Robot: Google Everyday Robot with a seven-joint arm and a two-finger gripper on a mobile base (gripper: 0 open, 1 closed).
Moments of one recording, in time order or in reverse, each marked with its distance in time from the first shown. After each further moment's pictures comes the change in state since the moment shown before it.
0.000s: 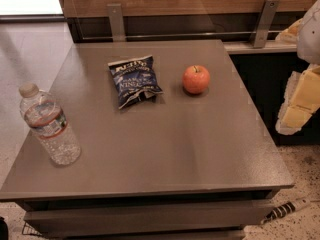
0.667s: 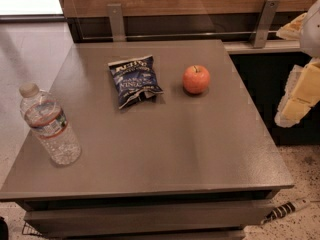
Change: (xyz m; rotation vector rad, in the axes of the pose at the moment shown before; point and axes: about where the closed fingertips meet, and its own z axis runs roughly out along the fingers) arm 0.003 -0.014 0.000 0.020 -0.059 0.016
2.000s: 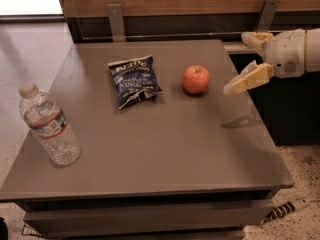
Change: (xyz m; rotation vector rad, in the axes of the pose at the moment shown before) arm -0.050 -0.099 0.104 0.017 -0.802 0.152
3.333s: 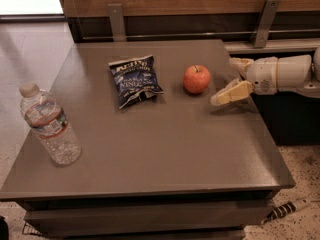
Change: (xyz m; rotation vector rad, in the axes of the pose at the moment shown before) arm 0.071 -0.019 0.061 -0.030 -0.028 0.164
